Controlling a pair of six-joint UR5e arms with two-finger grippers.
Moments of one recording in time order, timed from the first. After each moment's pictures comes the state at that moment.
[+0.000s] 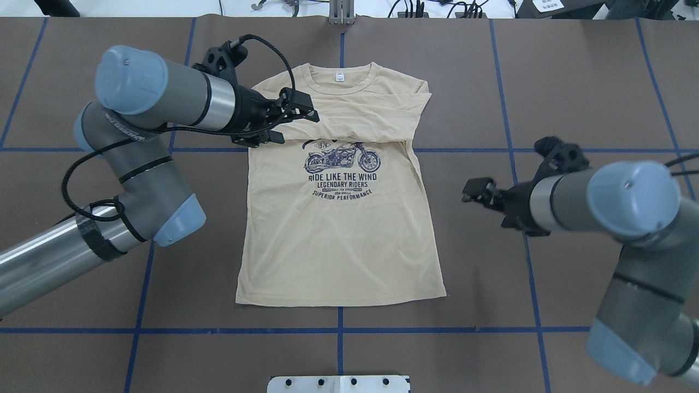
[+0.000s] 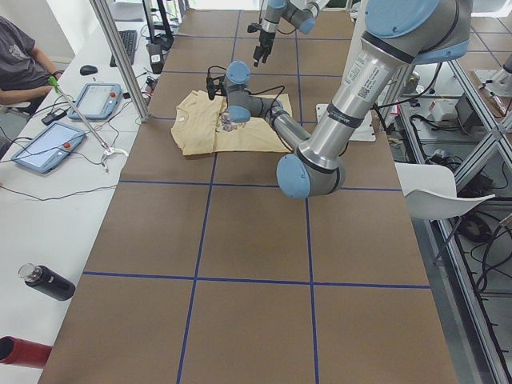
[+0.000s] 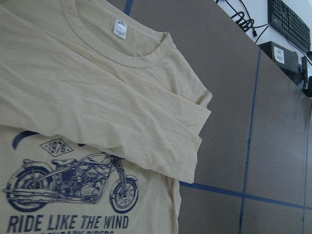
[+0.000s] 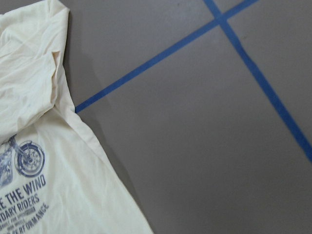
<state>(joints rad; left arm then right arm) -0.74 -2.16 -1.57 -2.40 -2.02 -1.59 0.47 -1.48 2.06 -1.16 1.66 1.79</state>
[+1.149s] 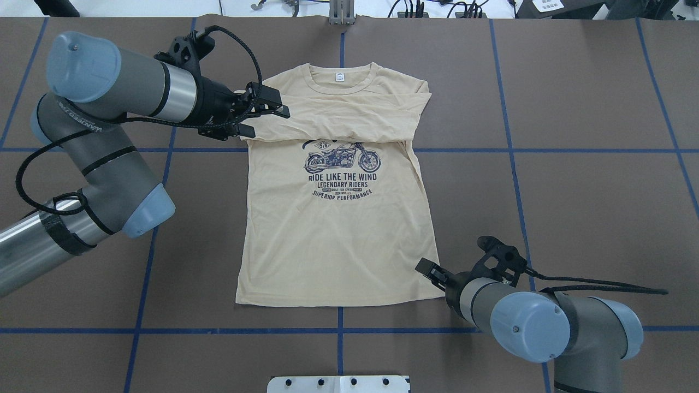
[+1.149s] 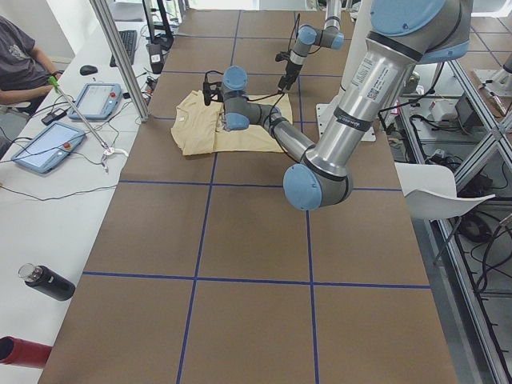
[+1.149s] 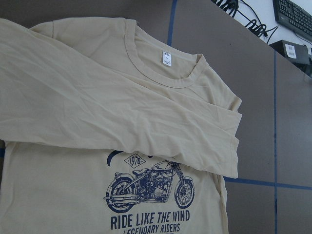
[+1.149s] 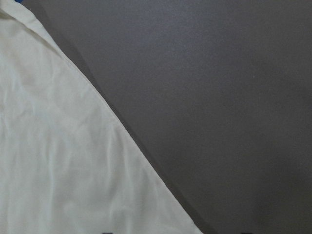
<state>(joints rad) -0.79 -2.11 -1.60 -2.40 -2.08 -1.54 0.18 -1.43 1.99 -1.22 1.39 2.05</state>
